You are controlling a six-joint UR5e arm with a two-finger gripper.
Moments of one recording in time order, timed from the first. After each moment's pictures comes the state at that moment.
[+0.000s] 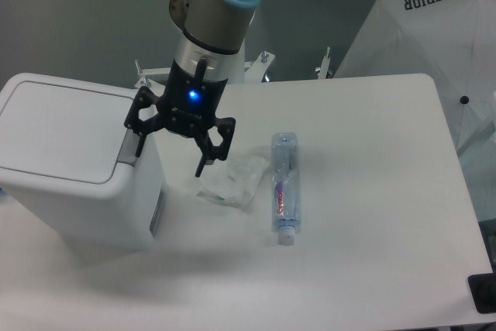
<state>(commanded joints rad) 2.35 -1.67 -1.63 -1.08 1.07 0.45</state>
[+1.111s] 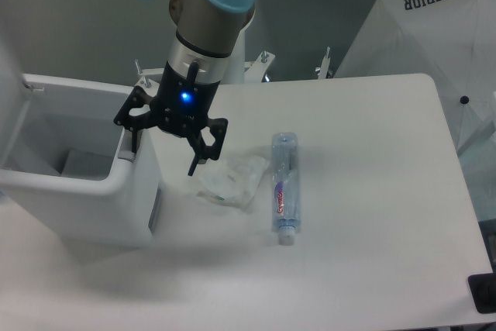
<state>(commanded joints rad) 2.35 -1.68 -1.62 -1.08 1.07 0.45</state>
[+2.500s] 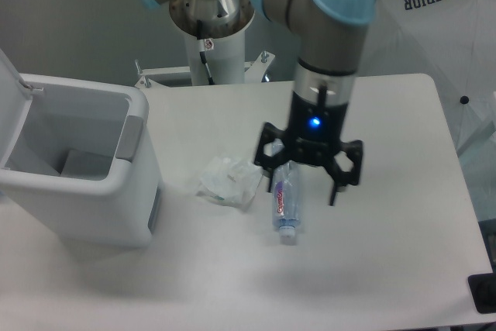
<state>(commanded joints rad) 2.60 -1.89 -1.49 -0.99 1.30 0.96</state>
